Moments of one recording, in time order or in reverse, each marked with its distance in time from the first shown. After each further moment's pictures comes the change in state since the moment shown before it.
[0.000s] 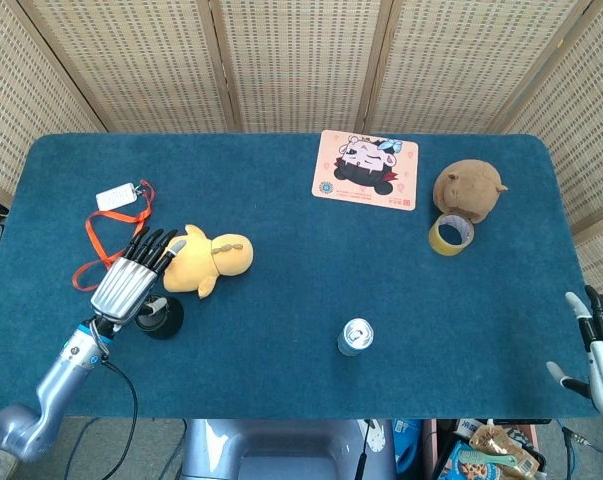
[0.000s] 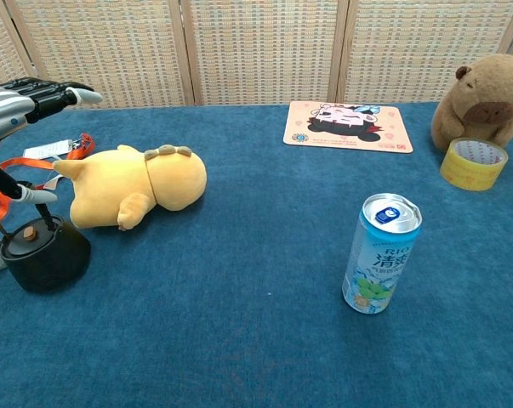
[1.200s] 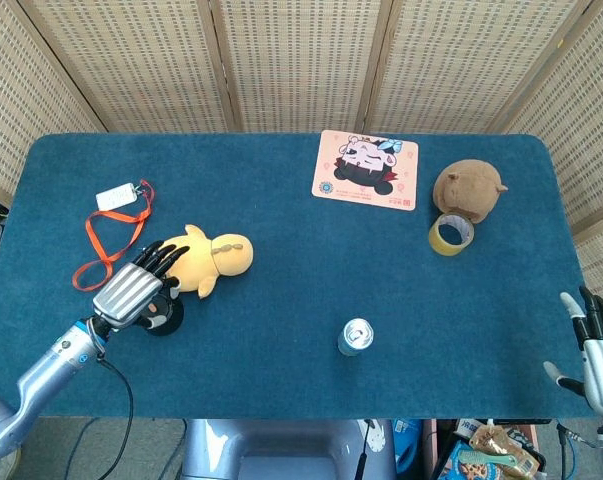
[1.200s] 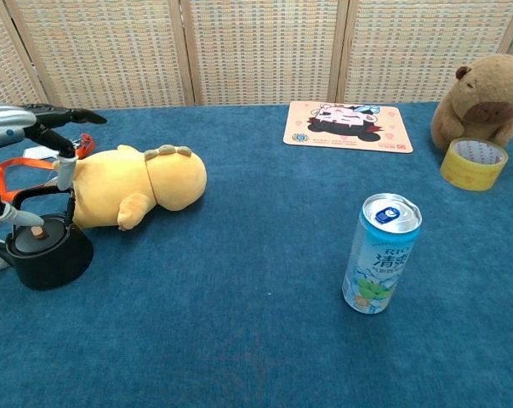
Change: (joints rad) left arm -0.076 0.183 0.099 -0.117 0.056 -0.141 -0.233; right arm 0.008 -0.016 0.000 0.004 0.021 -0.018 -0.037
